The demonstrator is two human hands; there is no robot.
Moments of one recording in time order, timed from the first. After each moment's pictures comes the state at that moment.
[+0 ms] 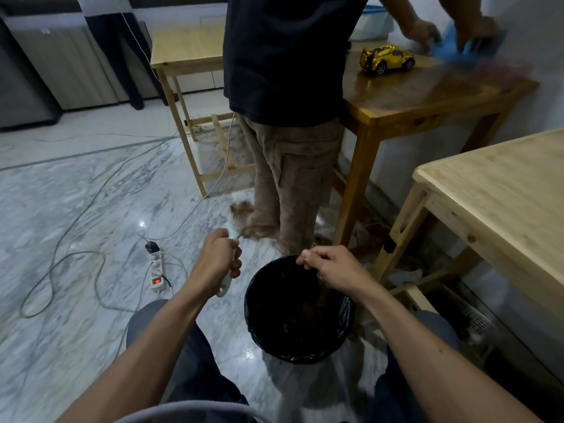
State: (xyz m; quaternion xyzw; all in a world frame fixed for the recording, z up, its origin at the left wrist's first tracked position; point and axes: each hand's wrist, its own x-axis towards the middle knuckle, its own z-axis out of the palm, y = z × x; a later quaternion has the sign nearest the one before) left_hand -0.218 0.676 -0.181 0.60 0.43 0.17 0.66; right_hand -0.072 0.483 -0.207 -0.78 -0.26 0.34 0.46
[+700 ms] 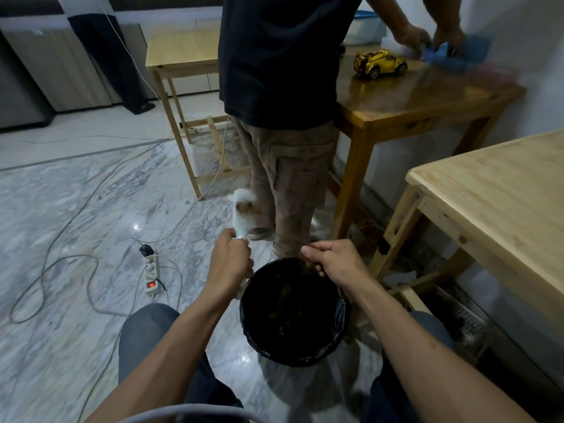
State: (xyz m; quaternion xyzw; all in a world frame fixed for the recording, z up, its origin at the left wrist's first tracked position) left_hand -0.202 0.647 -0.184 0.65 0.41 0.21 0.61; right_hand -0.070 0.486 -0.200 -0.75 -0.17 0.30 0.56
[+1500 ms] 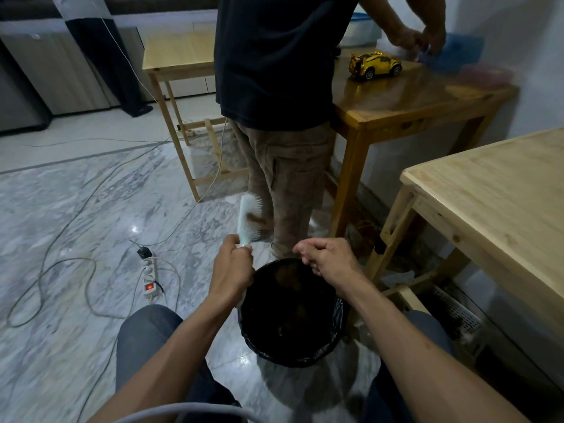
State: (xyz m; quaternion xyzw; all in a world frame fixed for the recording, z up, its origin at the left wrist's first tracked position) left_hand -0.205 0.634 -0.189 0.66 0.41 0.21 0.59; right_hand -0.076 0.488 -0.196 -0.71 -0.19 0.30 0.61
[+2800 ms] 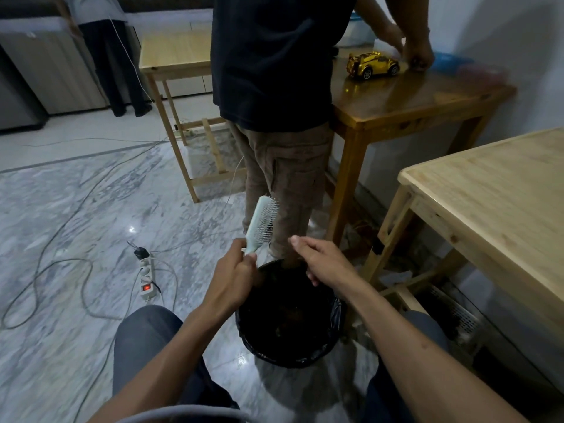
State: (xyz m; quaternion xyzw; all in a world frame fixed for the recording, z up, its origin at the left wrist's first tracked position) left_hand -0.218 0.628 -0.192 0.75 0.31 0.16 0.56; right_hand -0.075 0.488 -0.191 -0.75 -0.23 0.33 0.52
